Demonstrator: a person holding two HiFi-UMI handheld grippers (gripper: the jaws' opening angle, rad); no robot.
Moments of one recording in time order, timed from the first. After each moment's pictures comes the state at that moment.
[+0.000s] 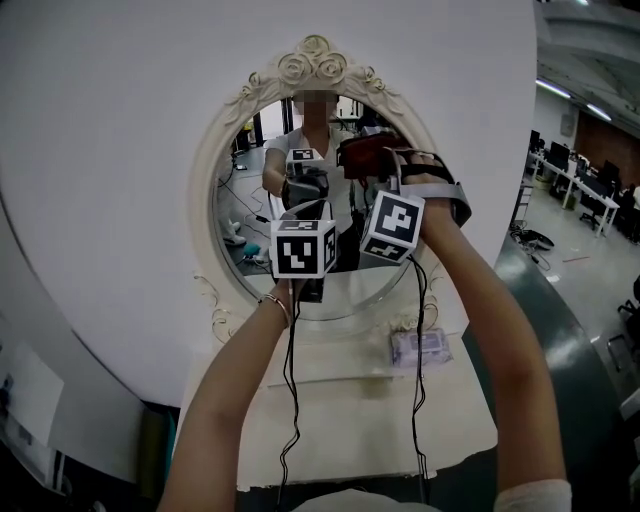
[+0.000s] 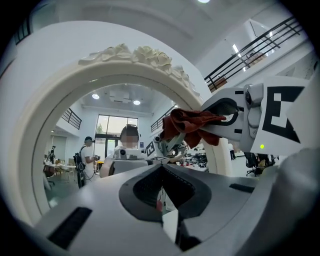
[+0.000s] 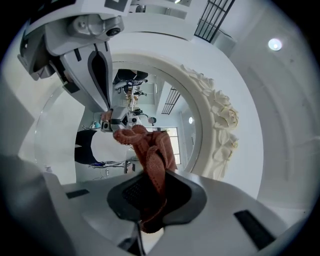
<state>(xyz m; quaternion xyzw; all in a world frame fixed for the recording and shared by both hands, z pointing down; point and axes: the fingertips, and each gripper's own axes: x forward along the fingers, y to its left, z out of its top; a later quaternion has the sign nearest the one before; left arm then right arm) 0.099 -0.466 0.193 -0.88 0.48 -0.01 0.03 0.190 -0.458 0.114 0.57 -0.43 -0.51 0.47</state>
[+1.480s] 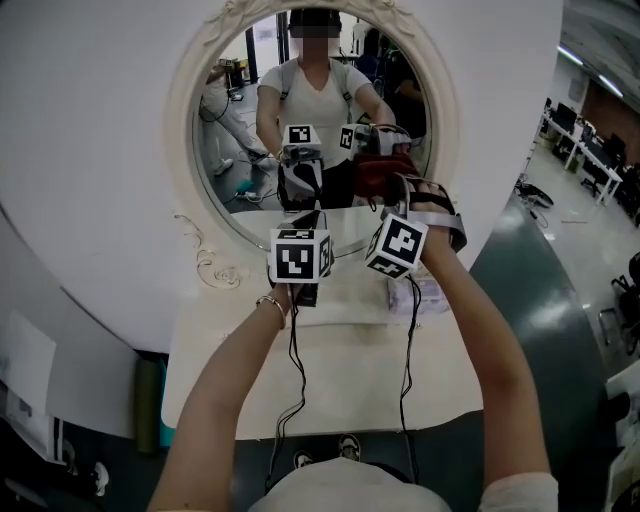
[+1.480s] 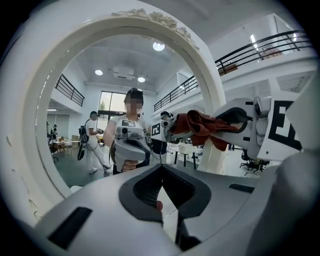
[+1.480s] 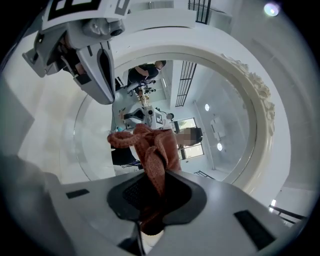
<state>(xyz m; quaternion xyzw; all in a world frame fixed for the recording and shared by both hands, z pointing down) 0.093 -0.457 0.369 -0.87 0.48 -0.09 -0.07 0.217 -0.454 0.307 0.55 -0.52 -0.40 0.51</state>
